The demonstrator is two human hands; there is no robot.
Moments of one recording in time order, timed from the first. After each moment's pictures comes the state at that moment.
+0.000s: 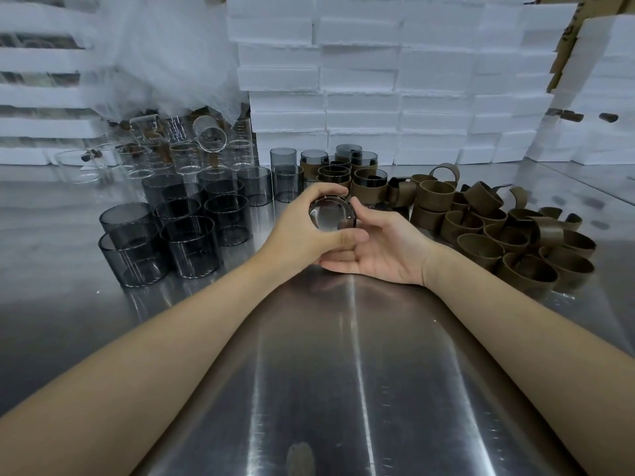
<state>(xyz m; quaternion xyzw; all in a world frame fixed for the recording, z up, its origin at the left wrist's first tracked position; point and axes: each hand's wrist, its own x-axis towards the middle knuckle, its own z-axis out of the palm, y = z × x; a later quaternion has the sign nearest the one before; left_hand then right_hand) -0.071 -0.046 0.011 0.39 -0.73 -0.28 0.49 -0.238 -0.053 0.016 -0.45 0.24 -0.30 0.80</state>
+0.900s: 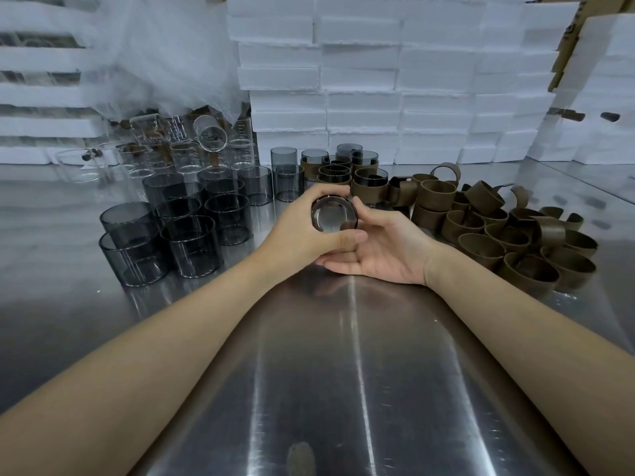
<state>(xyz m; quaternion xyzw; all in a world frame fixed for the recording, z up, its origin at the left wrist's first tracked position) -0.068 -0.048 0.011 0.38 -0.74 -0.30 0.48 -0.239 -0.050 0.018 -0.45 0.25 -0.30 0.81</state>
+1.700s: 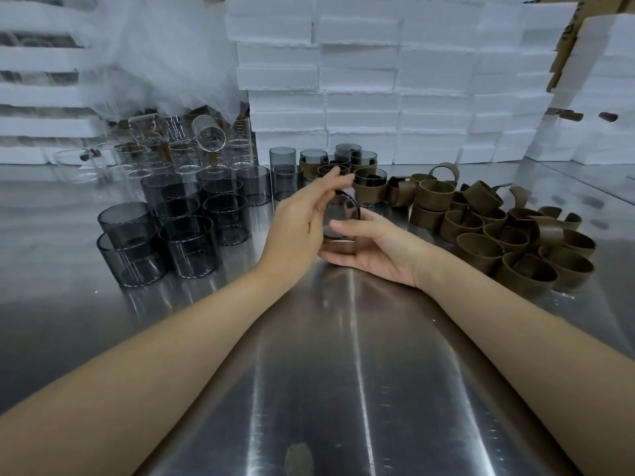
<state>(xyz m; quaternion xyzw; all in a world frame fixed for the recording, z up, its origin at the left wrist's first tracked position) -0.077 -0.039 0.010 0.34 -0.75 -0.14 0.55 -0.227 -0.046 0.018 -0.47 0.28 -0.39 0.74</state>
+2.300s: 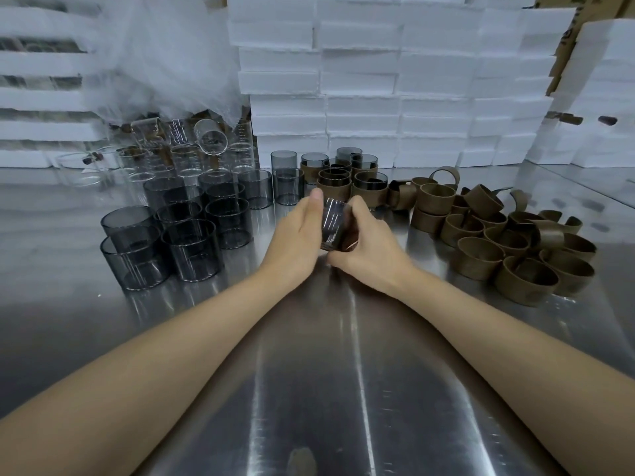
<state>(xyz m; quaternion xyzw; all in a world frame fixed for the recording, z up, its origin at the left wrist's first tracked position) -0.078 -0.042 0.006 0.49 -0.65 -0.29 0.51 -0.215 -0.039 0.006 -0.76 0.47 -0.40 0.22</state>
